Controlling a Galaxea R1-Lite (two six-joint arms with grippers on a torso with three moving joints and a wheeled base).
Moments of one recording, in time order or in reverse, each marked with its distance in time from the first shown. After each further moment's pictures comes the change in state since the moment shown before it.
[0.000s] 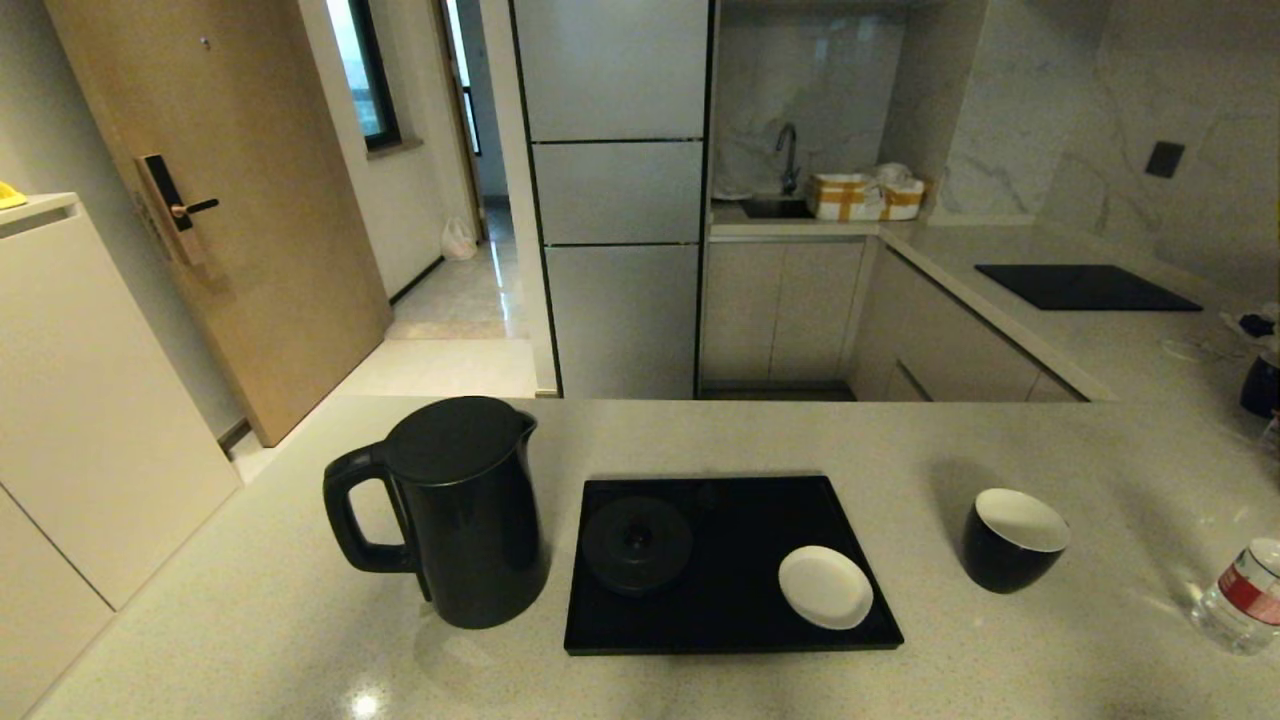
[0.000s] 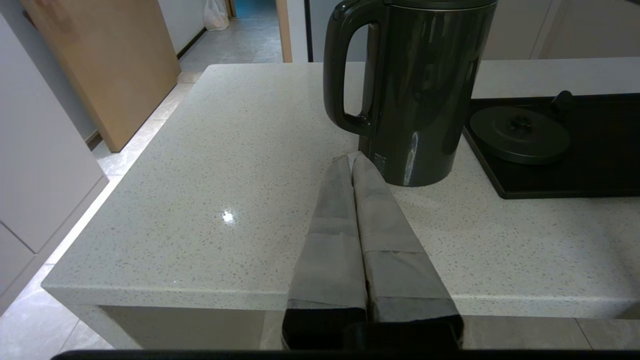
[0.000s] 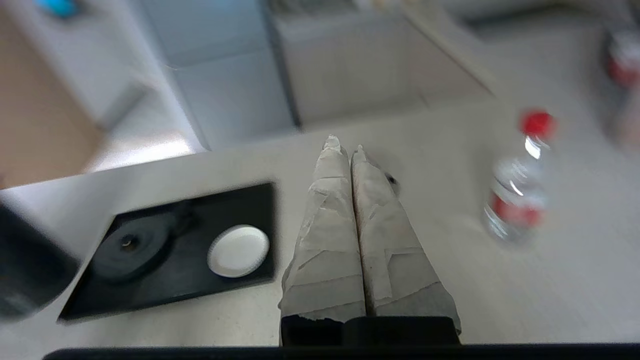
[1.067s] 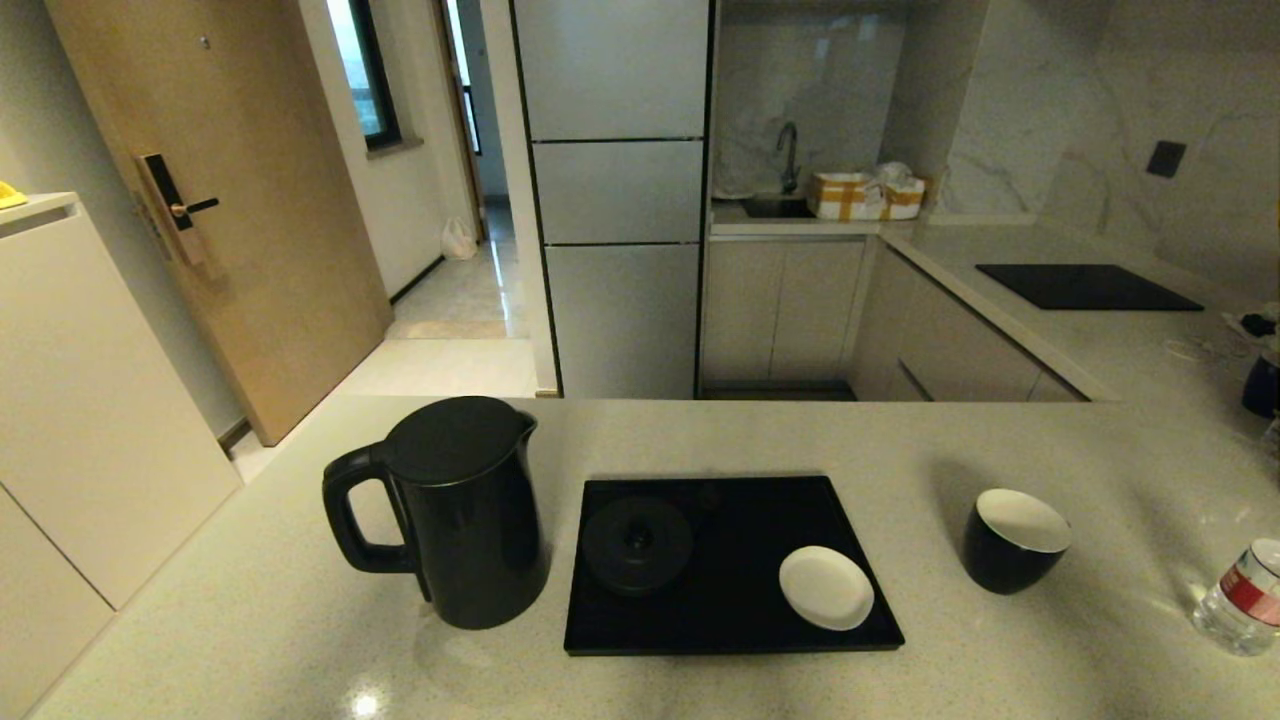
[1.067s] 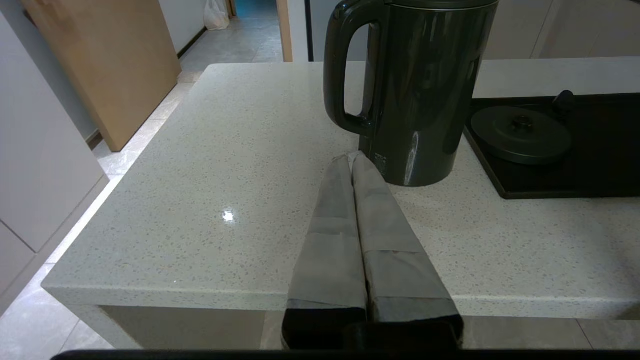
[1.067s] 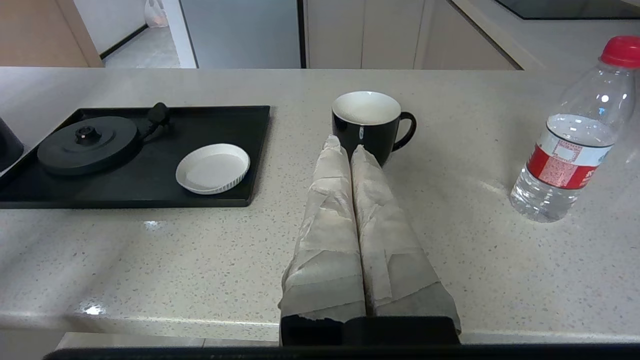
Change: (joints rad) left arm 0.000 0.001 0.000 0.000 0.000 0.000; right arm 0.012 -0.328 0.530 -0.208 0.126 -0.183
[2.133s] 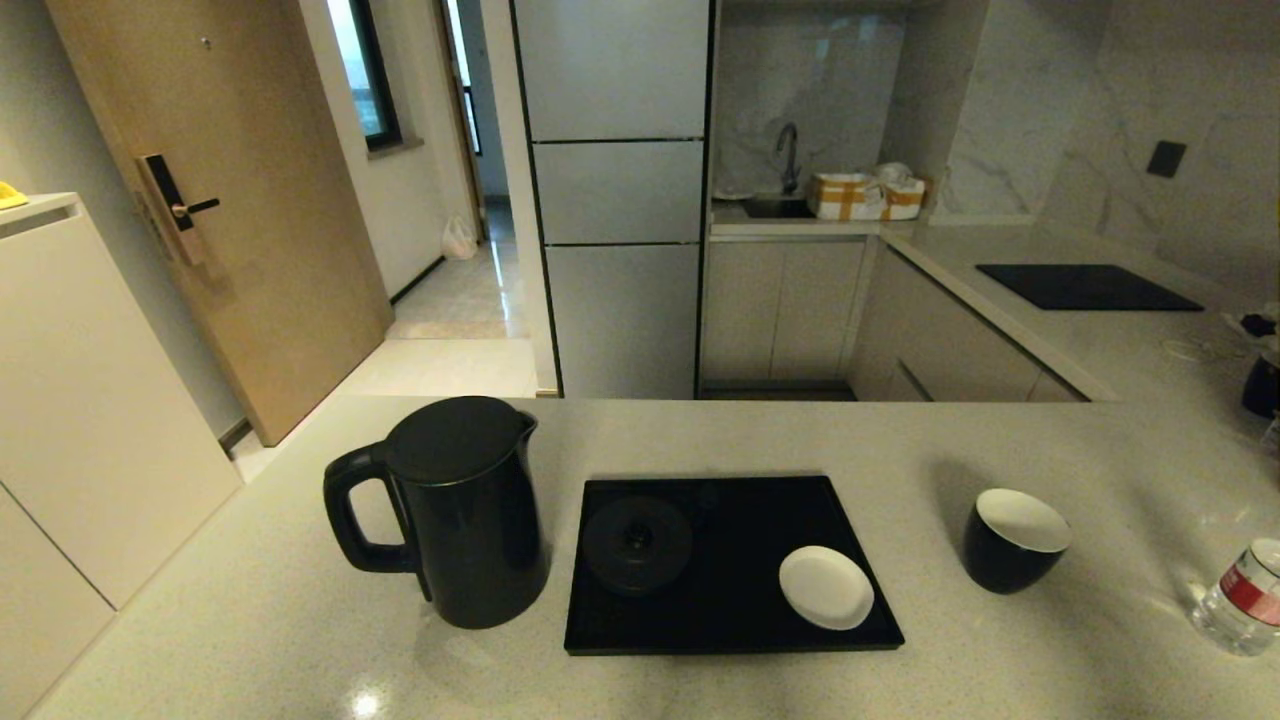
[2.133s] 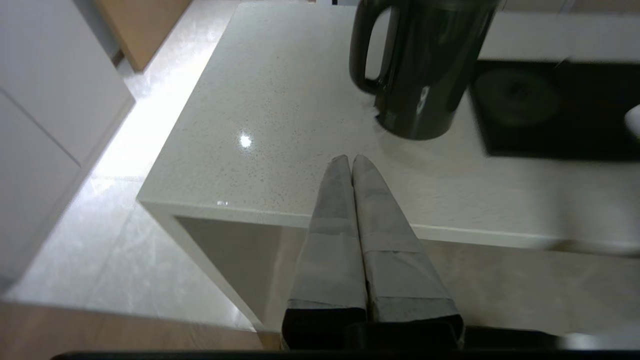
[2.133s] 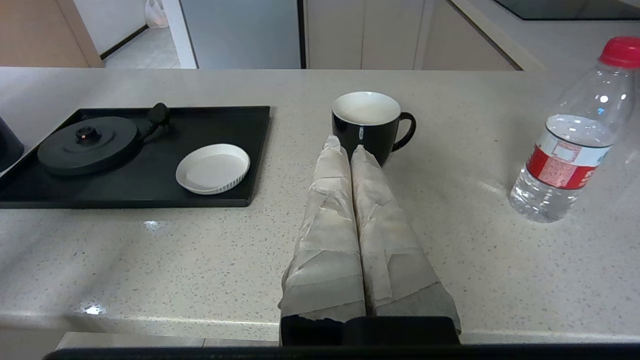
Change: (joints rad) left arm 0.000 0.178 -0.731 0.783 0.066 -0.024; right arm -0.001 0.000 0.000 -0.001 0.000 -0.001
